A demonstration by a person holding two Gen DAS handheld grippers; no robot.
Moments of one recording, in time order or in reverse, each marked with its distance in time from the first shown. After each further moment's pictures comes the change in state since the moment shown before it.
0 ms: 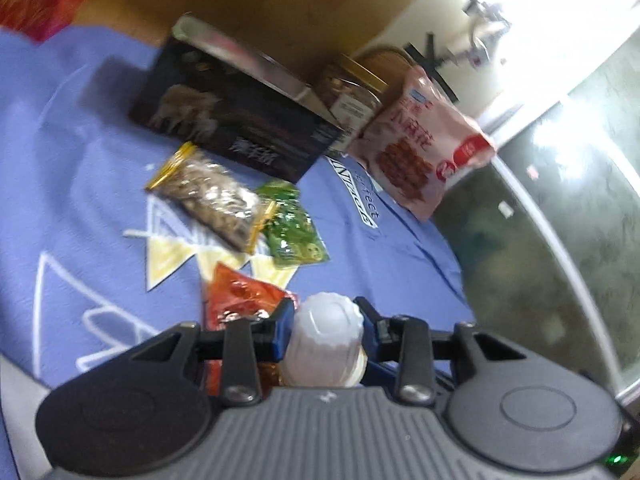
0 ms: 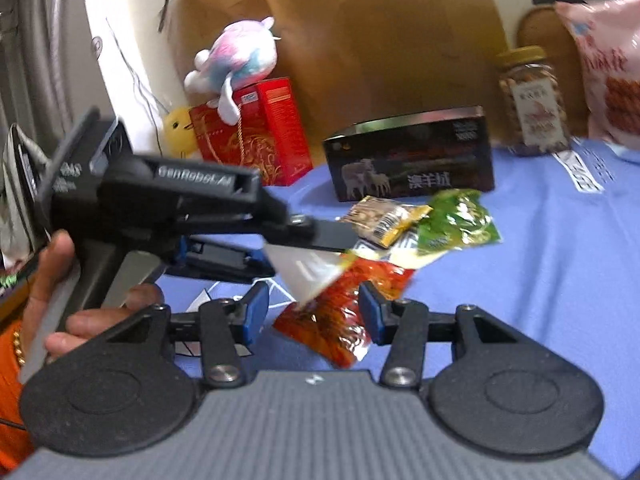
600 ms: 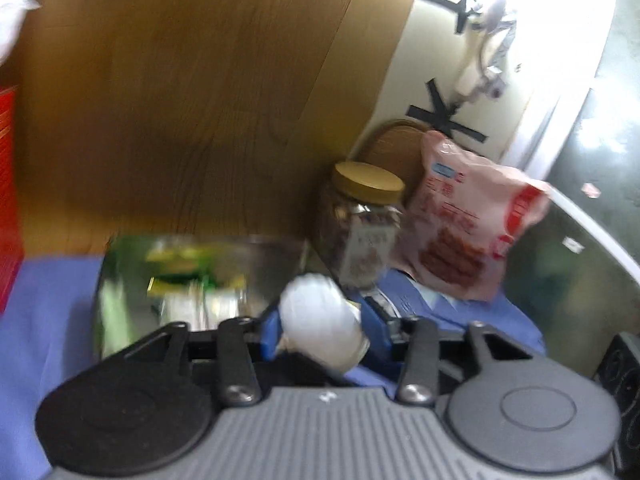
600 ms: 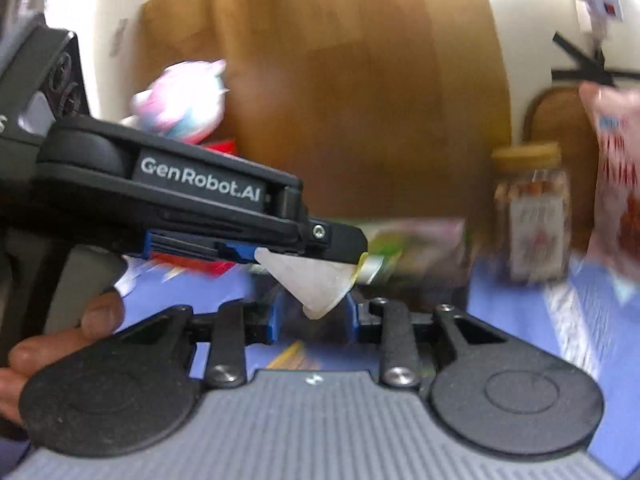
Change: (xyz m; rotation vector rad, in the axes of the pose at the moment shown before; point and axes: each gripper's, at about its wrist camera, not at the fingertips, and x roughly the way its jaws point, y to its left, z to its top) left arm 0.068 -0.048 0.170 0.277 -0.112 0.220; right arm 0.091 -0.045 0.122 -0.098 -0.110 -0.140
